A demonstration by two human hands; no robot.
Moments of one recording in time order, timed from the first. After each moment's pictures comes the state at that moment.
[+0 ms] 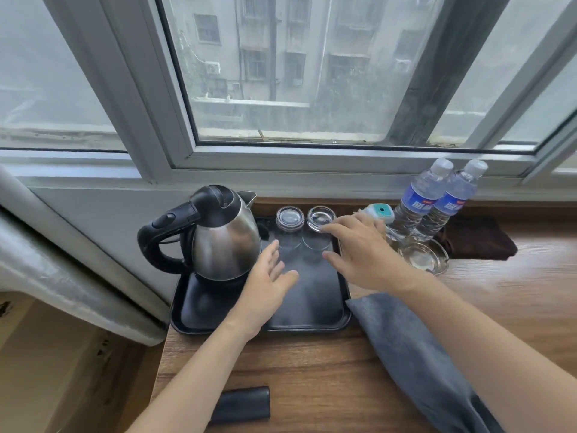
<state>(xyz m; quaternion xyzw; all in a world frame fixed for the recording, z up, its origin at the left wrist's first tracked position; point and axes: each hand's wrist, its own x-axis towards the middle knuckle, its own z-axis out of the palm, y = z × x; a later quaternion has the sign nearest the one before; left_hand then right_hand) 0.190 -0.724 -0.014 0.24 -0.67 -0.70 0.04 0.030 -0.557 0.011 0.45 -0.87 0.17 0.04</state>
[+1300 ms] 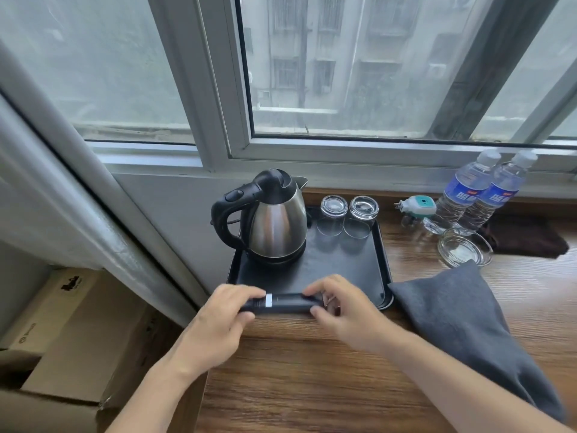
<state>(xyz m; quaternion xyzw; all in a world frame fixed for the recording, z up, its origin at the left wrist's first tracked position) 0.365 -0.814 -0.032 0.09 -0.94 -0.32 0.09 0.184 -0.582 -0.034 0.42 -0.78 0.42 -0.20</state>
